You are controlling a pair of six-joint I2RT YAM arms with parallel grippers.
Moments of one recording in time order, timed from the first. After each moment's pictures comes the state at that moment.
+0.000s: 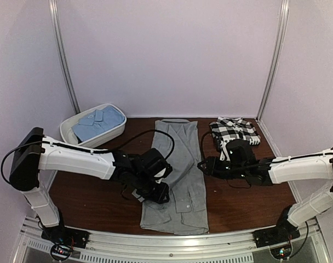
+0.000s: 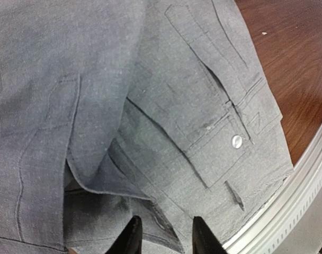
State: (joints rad) left arm -1.12 1.74 1.12 -0.45 0.11 -0.65; right arm 0.78 1.34 0.62 0.16 -0.01 0.83
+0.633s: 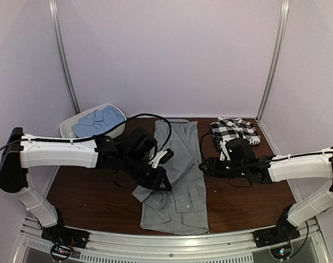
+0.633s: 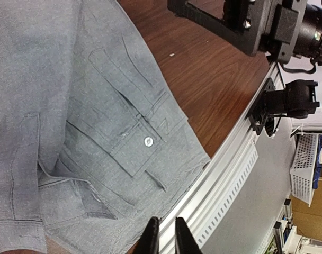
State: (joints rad) left arm -1.06 1.62 1.17 -0.44 0.37 -0.61; right arm 0.76 1.35 0.64 0.10 -0.02 0.74
